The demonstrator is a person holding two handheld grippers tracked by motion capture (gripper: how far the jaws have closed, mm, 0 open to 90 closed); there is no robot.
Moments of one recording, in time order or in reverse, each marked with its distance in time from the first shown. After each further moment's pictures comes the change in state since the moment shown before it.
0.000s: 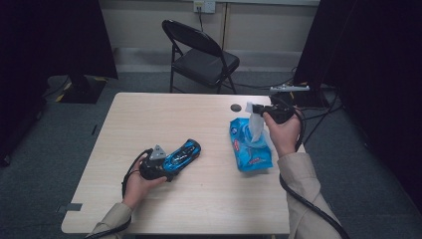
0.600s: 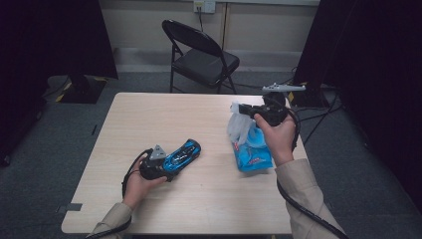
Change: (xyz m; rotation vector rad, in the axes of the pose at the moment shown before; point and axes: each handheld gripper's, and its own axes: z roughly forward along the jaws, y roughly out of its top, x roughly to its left) left arm 0.000 0.000 0.000 -0.001 -0.001 0.001; right arm 0.044 0.006 -0.014 -0.051 0.182 -0.025
